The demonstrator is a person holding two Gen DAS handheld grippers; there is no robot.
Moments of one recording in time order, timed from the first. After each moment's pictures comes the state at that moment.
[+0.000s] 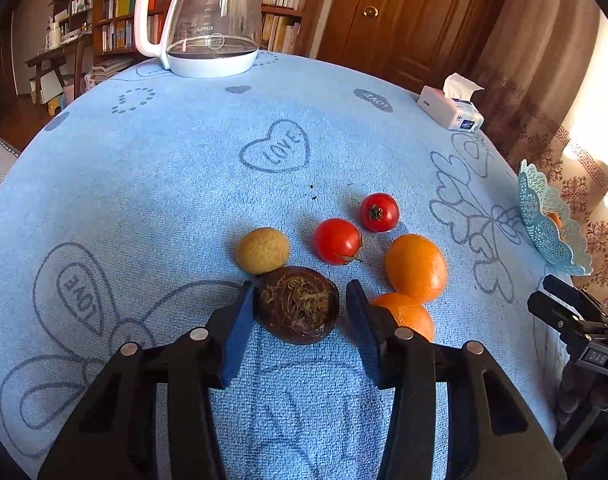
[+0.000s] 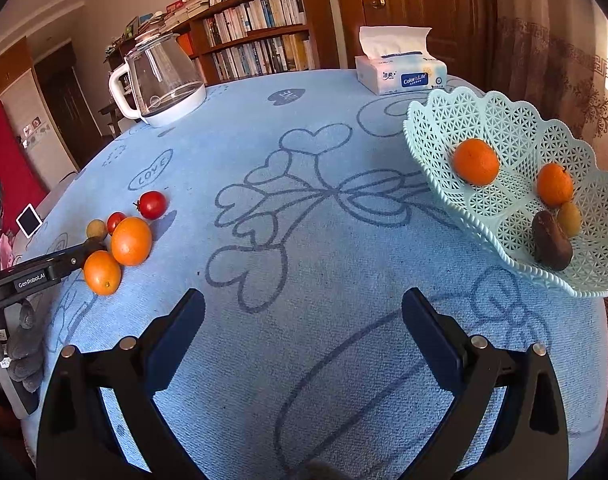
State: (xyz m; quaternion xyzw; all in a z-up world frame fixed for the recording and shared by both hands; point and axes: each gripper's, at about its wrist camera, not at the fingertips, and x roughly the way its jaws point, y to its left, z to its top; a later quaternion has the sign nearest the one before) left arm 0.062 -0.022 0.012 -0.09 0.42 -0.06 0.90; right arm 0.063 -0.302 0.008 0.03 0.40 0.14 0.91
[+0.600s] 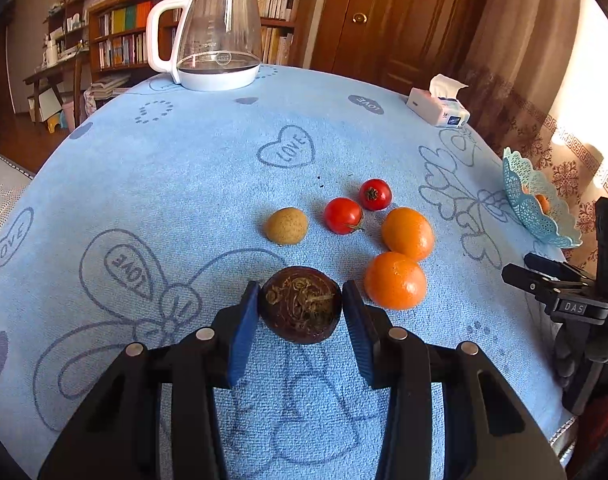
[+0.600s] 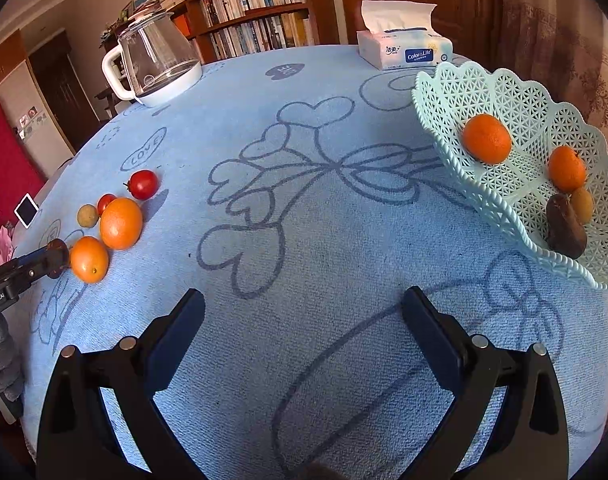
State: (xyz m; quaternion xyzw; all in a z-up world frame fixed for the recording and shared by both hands) left arm 0.021 -0.008 0.026 -0.06 0.40 -0.07 0.91; right arm 0.072 -0.298 -0.005 0.02 0.43 0.13 0.89
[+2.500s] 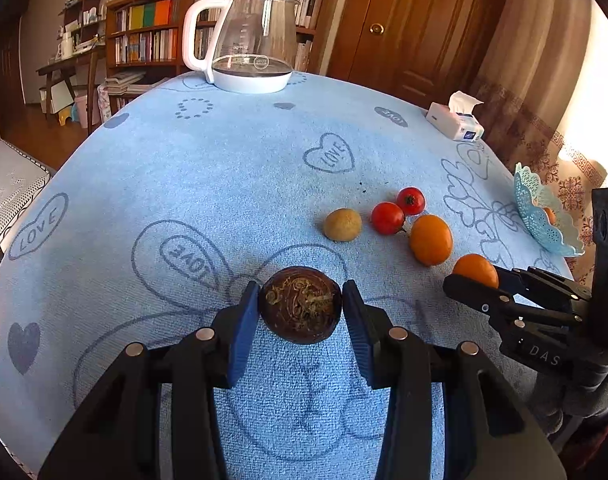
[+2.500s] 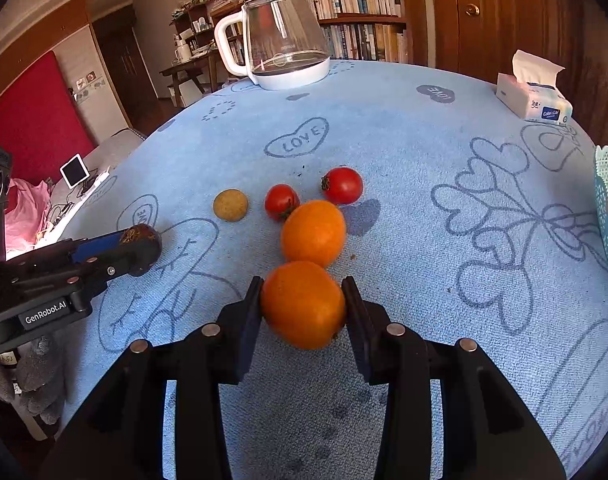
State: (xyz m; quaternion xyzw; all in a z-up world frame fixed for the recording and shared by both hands) left arm 0.006 0.029 0.028 -0.08 0.40 -0.05 0.91; right arm 0.050 -0.156 0.012 -0.02 0.40 0.24 0.88
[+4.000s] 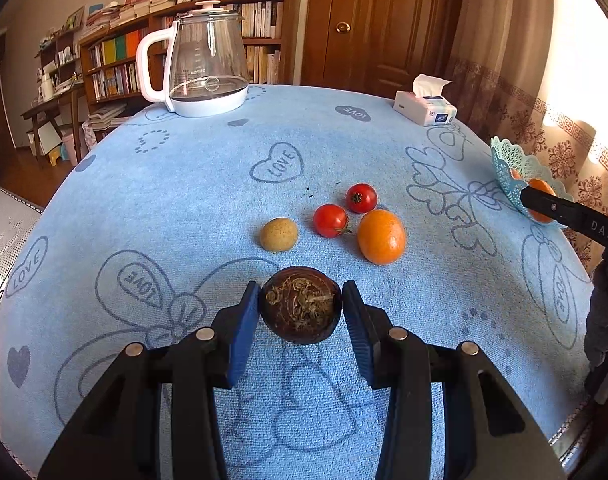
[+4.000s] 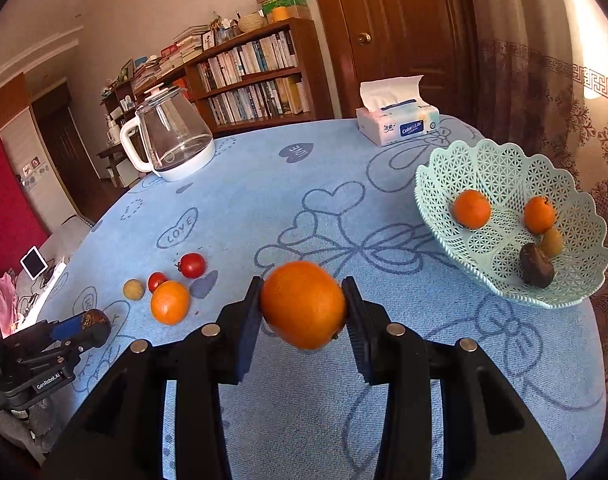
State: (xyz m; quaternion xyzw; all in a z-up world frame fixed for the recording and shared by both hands) left arm 0.007 -0.019 0.035 -0.01 0.38 -0.07 0.92; right arm 0.048 -0.290 0.056 0.08 0.33 0.11 0.94
